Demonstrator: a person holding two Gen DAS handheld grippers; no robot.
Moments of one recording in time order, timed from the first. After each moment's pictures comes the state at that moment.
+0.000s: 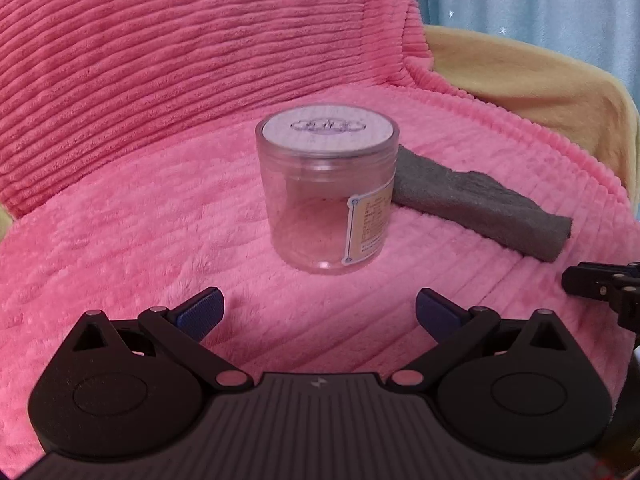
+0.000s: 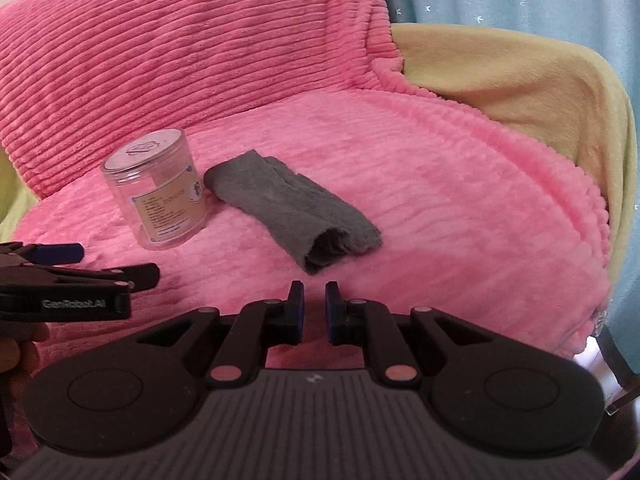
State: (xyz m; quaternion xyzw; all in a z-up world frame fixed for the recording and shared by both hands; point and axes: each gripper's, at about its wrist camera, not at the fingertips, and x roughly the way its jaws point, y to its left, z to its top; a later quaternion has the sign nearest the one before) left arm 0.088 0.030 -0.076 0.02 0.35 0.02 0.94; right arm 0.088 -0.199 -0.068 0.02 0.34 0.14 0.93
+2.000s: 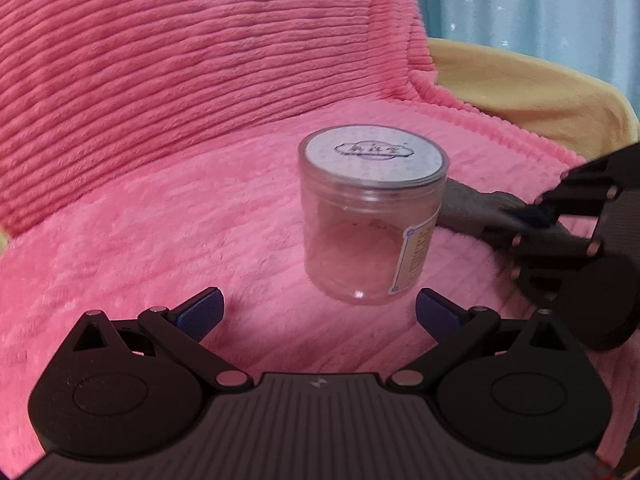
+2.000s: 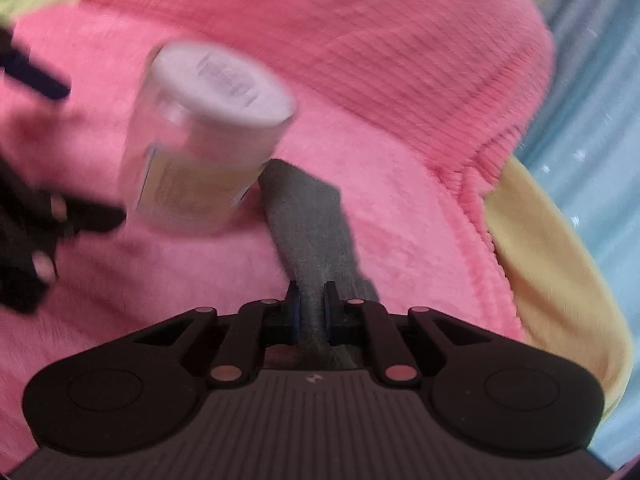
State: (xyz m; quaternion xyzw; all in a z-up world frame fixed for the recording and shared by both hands) left arm 0.105 0.067 -0.073 0.03 0.32 0.00 0.95; right arm 0.146 -0.107 -0.085 -0.31 0.27 0.18 0.89
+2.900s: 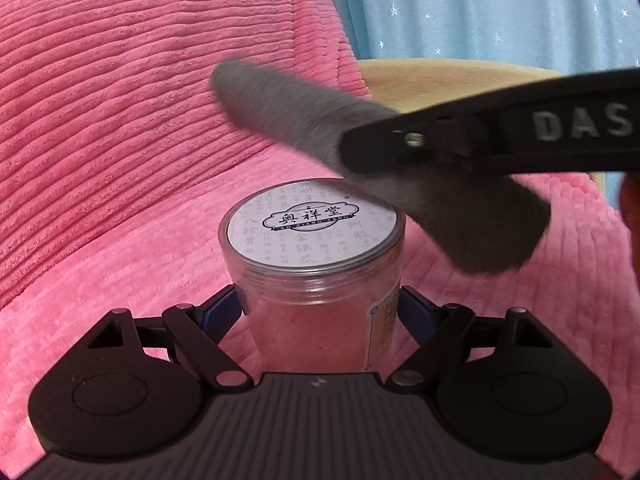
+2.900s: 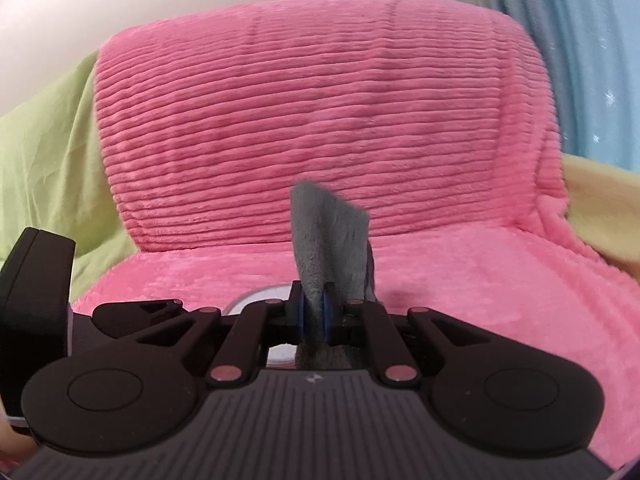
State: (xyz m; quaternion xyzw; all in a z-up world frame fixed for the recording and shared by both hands) left arm 0.134 0.053 -0.079 0.09 0.27 -0.10 0.95; right arm 0.164 -0.125 -0.043 -0.02 0.20 0.35 0.92
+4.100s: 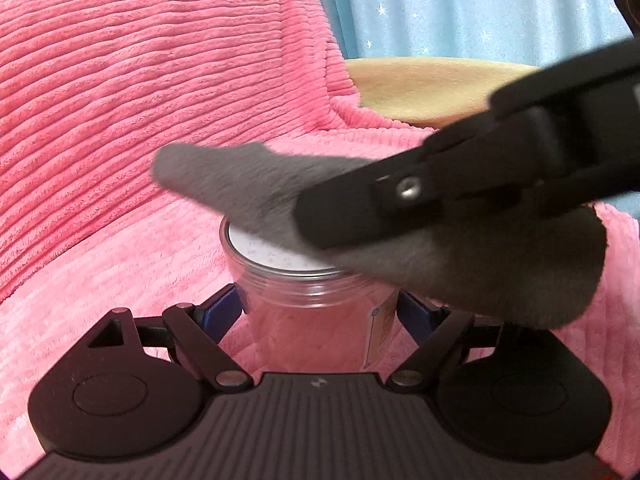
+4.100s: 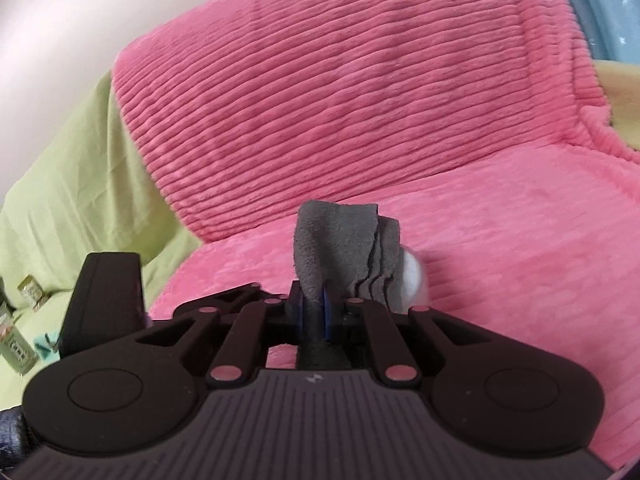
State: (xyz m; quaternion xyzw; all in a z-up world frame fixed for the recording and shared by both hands) left arm 0.132 0.050 -0.084 0.09 0.27 -0.11 0.95; right arm 0.161 -0.133 -0.053 0.07 0.29 0.41 0.86
